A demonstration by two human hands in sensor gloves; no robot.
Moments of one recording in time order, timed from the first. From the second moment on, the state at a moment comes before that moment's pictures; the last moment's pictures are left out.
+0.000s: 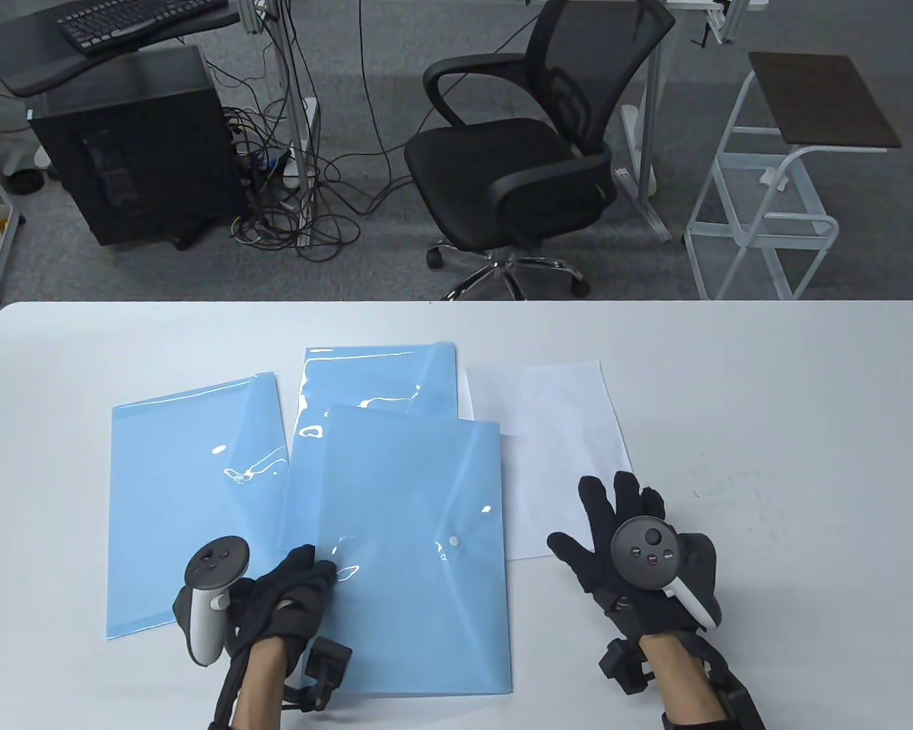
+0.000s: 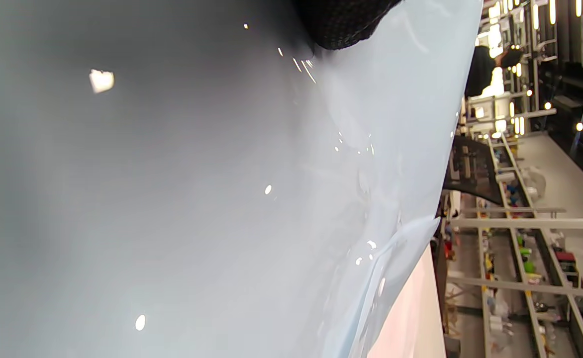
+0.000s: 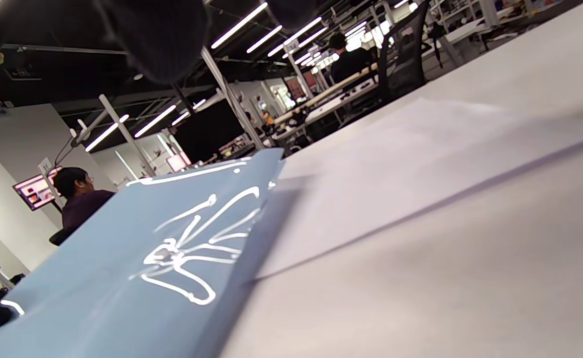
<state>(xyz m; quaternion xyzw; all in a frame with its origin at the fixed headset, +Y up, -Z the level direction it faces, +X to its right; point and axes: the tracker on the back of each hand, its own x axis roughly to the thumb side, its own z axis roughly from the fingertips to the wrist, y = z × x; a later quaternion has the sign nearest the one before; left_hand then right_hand) -0.251 -0.793 -0.253 -0.20 0.18 0.60 0.75 0.186 -0.732 -0.281 0.08 0.03 0.96 0.26</state>
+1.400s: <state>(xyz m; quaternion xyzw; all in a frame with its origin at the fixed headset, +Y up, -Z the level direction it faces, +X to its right) -0.302 -0.786 -0.415 -0.16 0.24 0.56 0.77 0.193 -0.739 -0.275 0.08 0.06 0.95 0.28</state>
